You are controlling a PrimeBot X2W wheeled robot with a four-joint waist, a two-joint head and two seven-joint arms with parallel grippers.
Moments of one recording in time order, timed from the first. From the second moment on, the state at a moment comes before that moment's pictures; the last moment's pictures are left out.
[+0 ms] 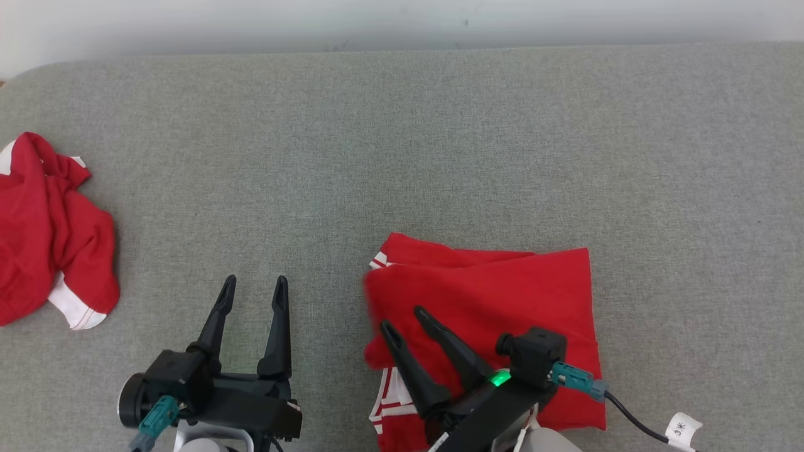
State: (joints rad) left arm -0.29 0.17 -0.34 0.05 -0.37 0.20 -0.26; right arm -0.33 -0.11 0.80 0.19 0.66 0.13 -0.19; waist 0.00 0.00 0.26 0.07
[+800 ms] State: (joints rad) left arm -0.27 0.18 -0.31 0.04 -0.34 0.20 -0.26; right arm -0.25 -0.22 0.31 -0.11 0.56 0.13 -0.26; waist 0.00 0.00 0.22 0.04
